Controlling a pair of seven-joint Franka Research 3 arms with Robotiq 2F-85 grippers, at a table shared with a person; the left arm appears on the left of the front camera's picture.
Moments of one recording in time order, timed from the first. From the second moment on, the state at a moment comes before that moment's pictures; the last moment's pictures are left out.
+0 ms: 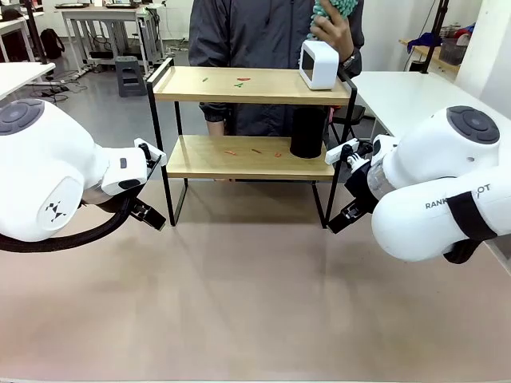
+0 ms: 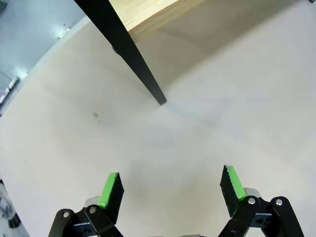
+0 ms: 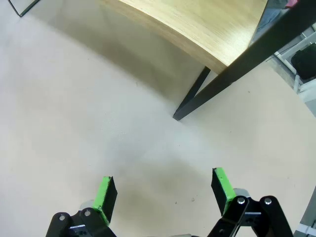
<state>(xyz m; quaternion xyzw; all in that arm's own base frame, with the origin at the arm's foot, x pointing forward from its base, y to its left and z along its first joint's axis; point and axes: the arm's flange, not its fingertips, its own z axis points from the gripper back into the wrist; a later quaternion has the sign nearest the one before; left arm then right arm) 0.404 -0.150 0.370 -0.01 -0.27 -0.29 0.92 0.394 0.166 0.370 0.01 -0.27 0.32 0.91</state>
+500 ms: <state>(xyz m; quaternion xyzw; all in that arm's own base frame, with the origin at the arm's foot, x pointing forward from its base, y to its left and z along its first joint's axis) 0.382 -0.174 0.392 -0.07 -0.24 -0.32 0.91 0.373 0.179 0.386 0.05 -0.20 0.31 0.93</state>
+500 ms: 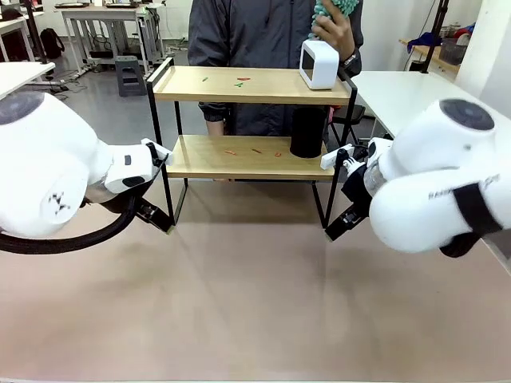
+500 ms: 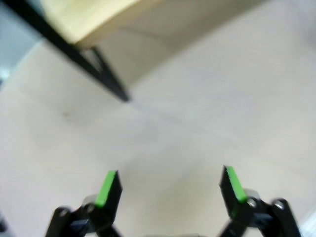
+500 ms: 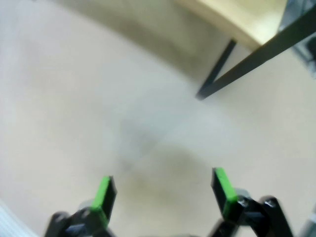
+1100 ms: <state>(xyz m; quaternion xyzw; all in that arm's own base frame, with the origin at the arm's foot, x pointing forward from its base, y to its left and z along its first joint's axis) 0.276 0.116 0.519 -0.45 -0.28 -0.14 0.83 0.218 -0.074 0.615 0.39 -0.34 0.05 0.85</state>
